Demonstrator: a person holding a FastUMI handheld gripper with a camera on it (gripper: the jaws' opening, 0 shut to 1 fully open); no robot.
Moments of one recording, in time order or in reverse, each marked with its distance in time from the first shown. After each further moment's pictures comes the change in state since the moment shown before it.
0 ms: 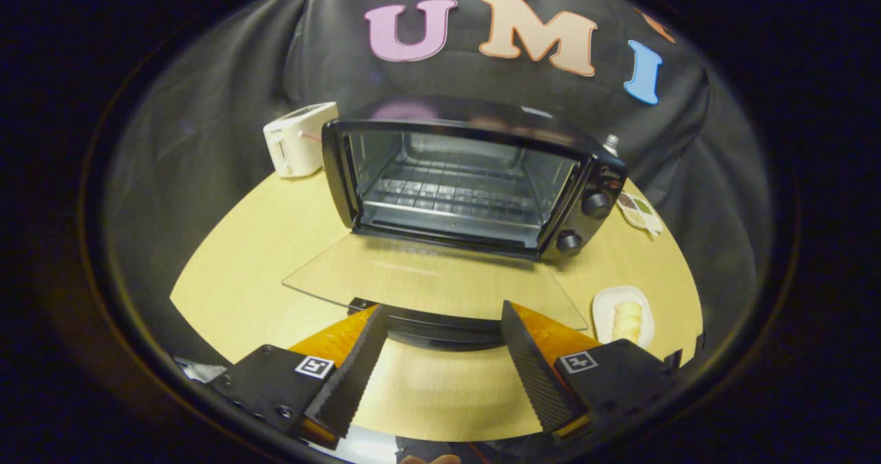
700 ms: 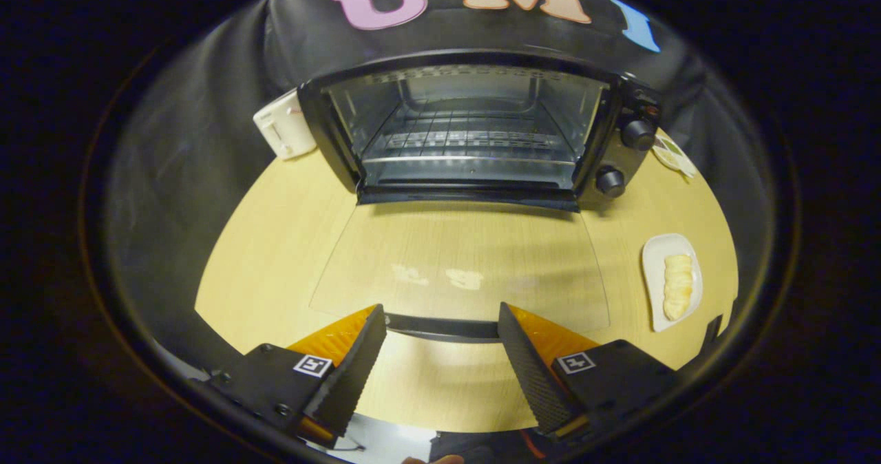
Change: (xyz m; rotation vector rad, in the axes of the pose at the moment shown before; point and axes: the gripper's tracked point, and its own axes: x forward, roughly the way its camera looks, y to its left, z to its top) arm 0.019 0.012 -0.020 0.199 0.151 0.091
